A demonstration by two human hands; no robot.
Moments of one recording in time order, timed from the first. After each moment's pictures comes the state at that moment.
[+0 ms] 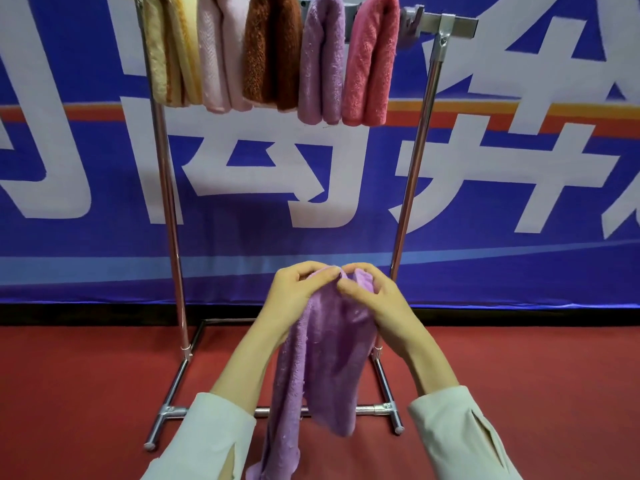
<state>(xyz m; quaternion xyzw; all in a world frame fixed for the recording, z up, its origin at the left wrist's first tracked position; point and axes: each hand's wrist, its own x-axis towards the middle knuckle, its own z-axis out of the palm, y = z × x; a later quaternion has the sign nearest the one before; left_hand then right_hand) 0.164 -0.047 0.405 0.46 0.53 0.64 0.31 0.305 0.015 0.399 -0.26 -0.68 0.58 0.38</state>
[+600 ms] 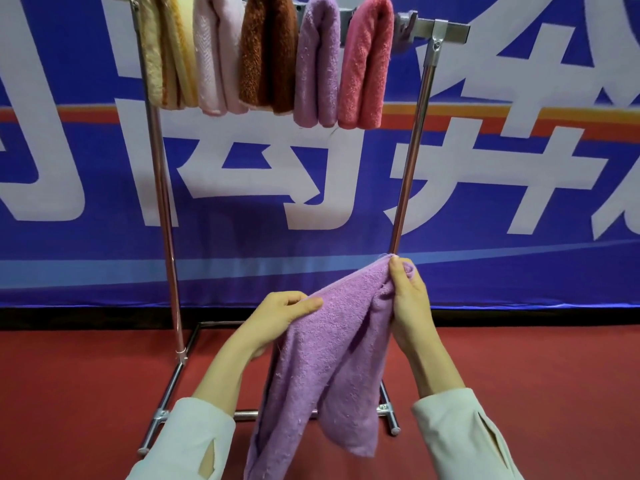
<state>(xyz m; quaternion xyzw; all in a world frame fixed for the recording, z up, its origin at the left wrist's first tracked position) 0.136 -0.052 0.375 0.48 0.58 0.52 0.39 0.312 0.029 0.399 -0.33 -0.51 0.56 0.56</state>
